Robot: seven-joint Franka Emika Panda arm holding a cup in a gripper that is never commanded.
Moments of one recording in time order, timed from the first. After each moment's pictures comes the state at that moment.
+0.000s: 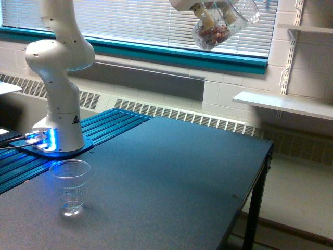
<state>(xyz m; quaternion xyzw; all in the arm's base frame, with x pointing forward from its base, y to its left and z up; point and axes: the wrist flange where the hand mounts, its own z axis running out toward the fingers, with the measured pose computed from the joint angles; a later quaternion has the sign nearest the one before) 0.544 -0.170 0.578 -0.81 0.49 -0.30 0.13</state>
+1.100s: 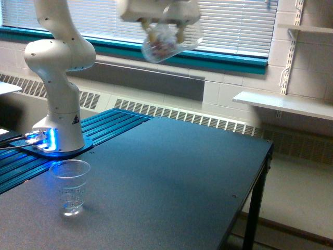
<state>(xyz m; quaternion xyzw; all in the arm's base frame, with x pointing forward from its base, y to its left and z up) 0.450 -0.200 0.536 -0.78 0.59 -0.22 0.03</state>
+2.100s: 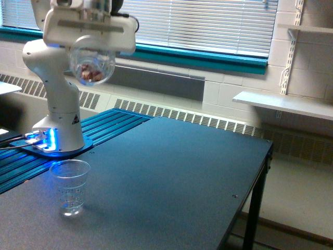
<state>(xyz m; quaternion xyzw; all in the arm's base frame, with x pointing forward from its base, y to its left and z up) 0.326 -0.244 0.464 -0.67 0.72 -0.18 -0.03</state>
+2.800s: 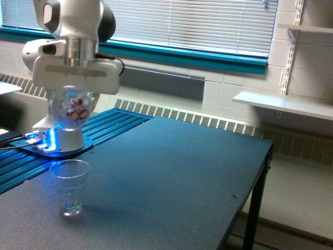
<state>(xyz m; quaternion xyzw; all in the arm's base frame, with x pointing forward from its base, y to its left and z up) 0.291 -0.253 0.369 -0.59 0.81 -0.07 -0.03</state>
